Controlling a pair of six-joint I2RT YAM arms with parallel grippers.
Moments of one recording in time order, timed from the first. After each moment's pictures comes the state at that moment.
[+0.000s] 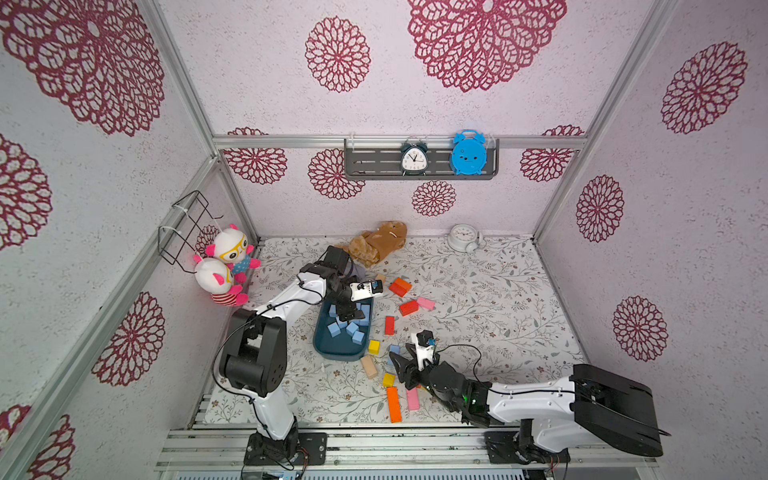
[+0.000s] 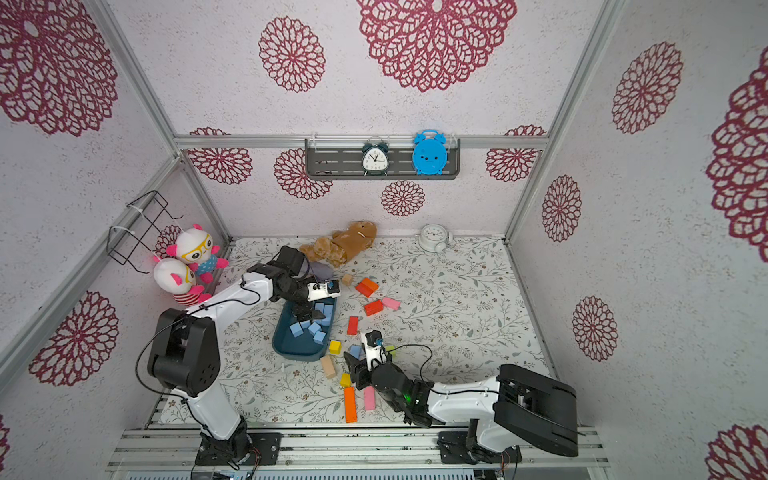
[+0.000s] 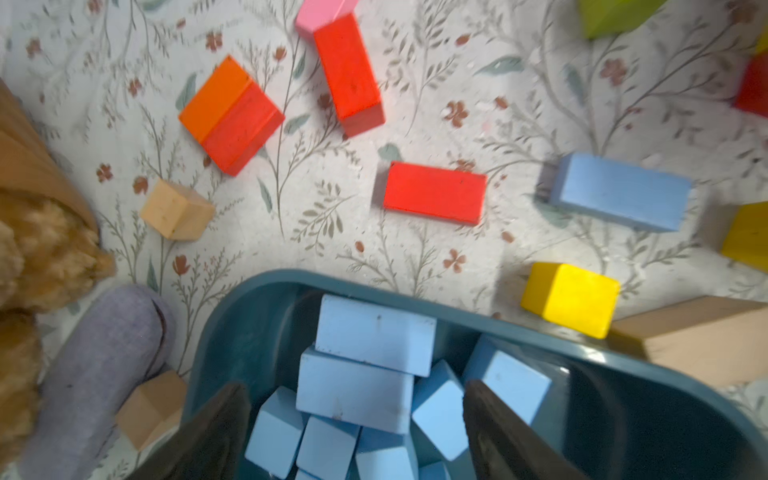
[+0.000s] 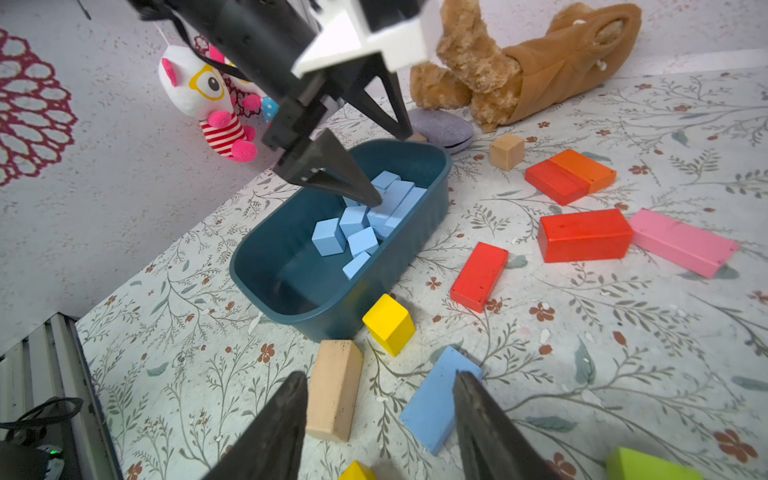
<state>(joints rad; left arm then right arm) -0.34 1.74 1.31 -0.74 0.35 1.14 1.26 1.34 0.38 0.68 0.53 0.51</state>
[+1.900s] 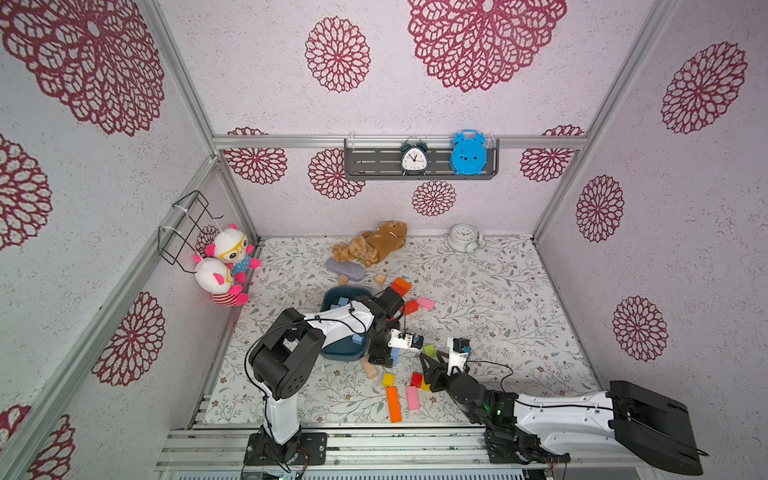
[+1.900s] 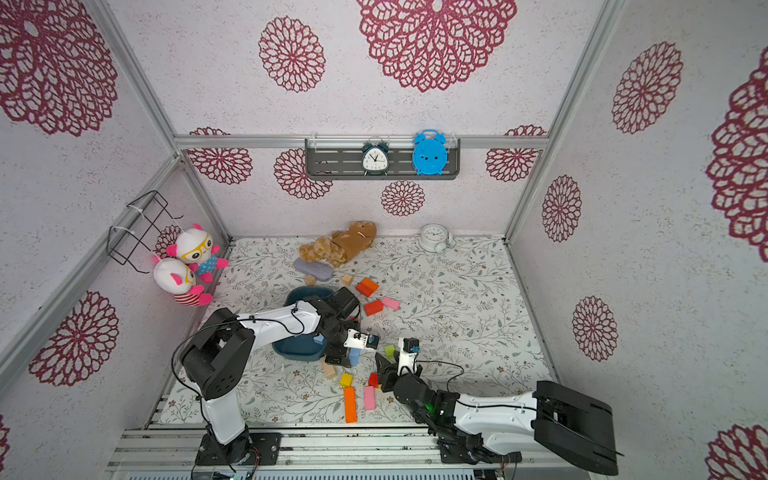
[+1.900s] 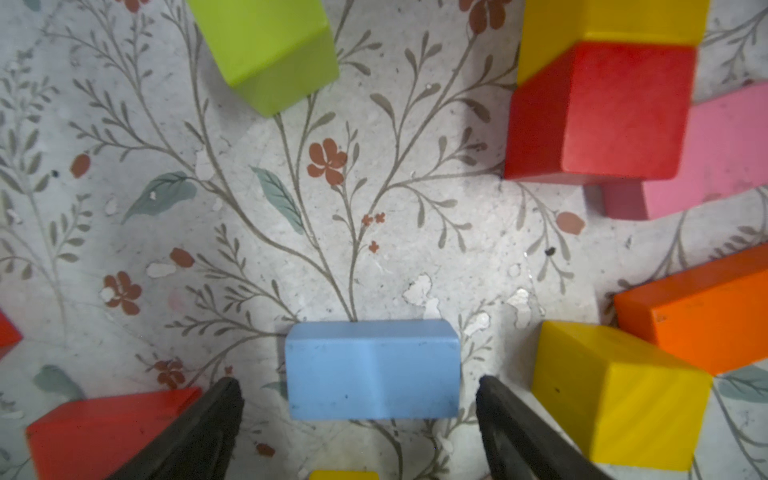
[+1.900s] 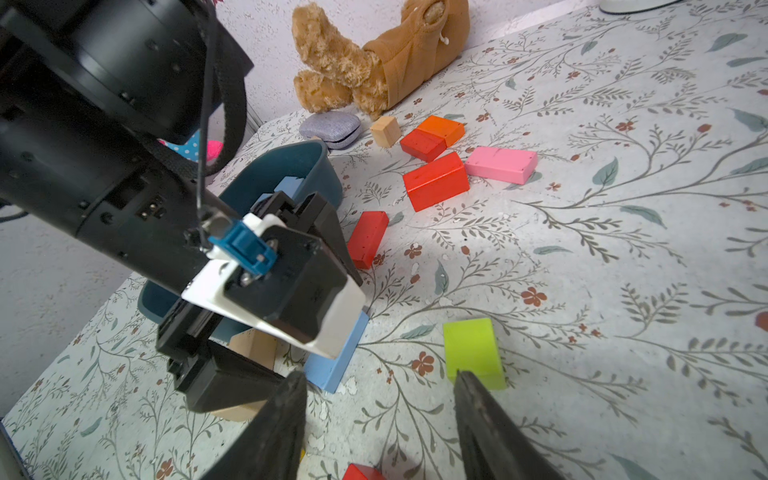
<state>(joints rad) -0.72 1.87 1.19 -0.69 0.23 1.06 1.27 1.12 0.20 0.52 0.71 0.75</state>
